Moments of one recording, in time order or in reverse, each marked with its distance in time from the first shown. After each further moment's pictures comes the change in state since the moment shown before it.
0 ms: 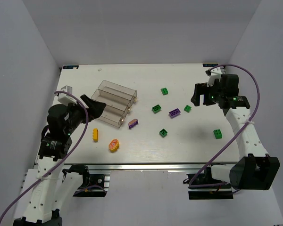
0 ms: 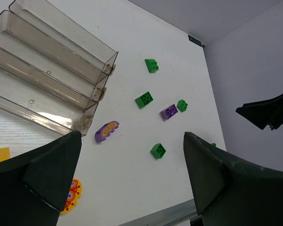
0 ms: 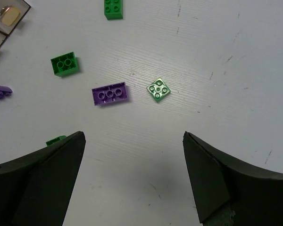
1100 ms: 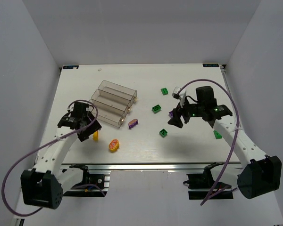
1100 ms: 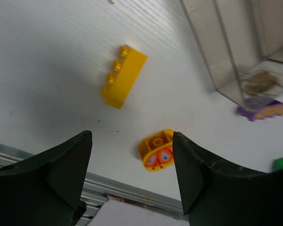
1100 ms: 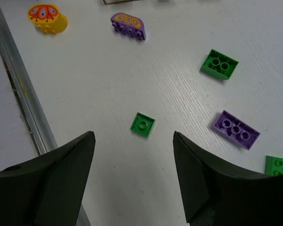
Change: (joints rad) left arm -0.002 0.331 -0.098 -0.375 -0.324 -0.142; right arm 0.282 -0.073 -0.177 0.025 -0.436 -0.345
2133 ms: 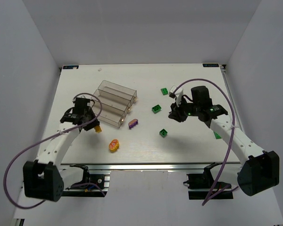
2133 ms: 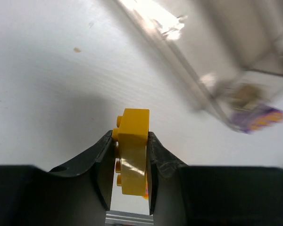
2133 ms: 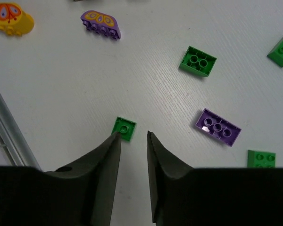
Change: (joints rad) left arm 0.000 0.197 -0.016 0.219 0.005 0.198; right arm 0.089 0.046 -0.011 0.094 0.189 0.047
